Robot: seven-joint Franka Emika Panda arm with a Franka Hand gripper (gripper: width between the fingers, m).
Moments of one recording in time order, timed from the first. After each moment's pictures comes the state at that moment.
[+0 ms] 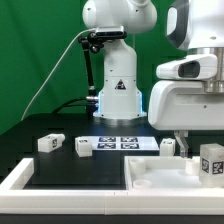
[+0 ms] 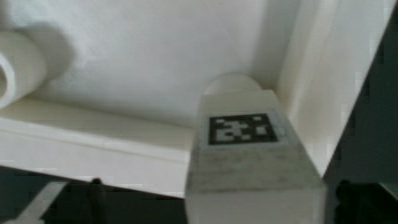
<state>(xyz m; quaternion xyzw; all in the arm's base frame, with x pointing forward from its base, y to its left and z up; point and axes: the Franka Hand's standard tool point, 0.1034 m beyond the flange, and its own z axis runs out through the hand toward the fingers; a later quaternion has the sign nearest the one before) 0.627 0.113 0.076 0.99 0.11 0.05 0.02</state>
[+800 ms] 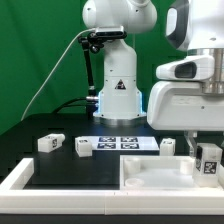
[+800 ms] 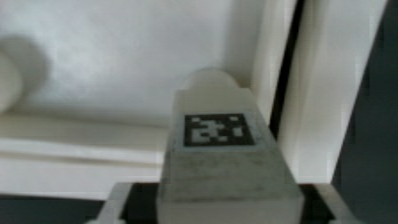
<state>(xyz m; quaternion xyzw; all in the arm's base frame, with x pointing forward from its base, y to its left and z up) 0.626 0.111 0.074 1.00 -0.06 0.05 0.02</state>
